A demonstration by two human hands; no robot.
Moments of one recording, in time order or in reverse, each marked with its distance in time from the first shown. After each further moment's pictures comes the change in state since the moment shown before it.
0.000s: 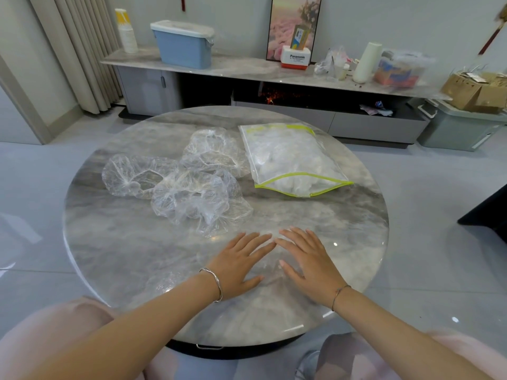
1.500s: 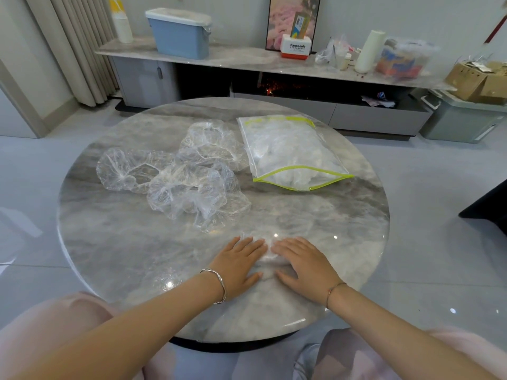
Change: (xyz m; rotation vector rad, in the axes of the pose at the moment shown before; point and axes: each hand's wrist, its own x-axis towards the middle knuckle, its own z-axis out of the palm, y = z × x) left_hand 0.003 0.011 0.004 -0.003 -0.210 -0.113; right_hand -0.002 0.003 0.012 -0.040 -0.067 -0.035
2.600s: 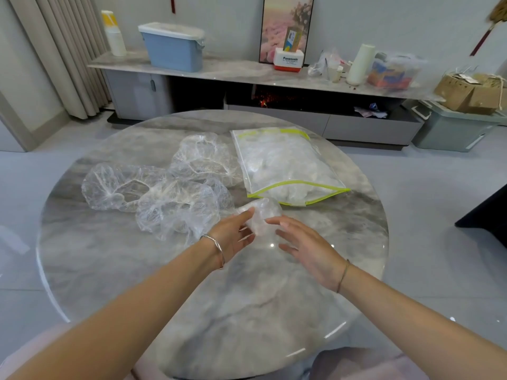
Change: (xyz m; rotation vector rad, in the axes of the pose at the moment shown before) left_hand 0.055 -0.015 -0.082 -2.055 0.237 -0.632; right_hand 0.053 -0.014 -0.069 1.424 -0.033 0.509
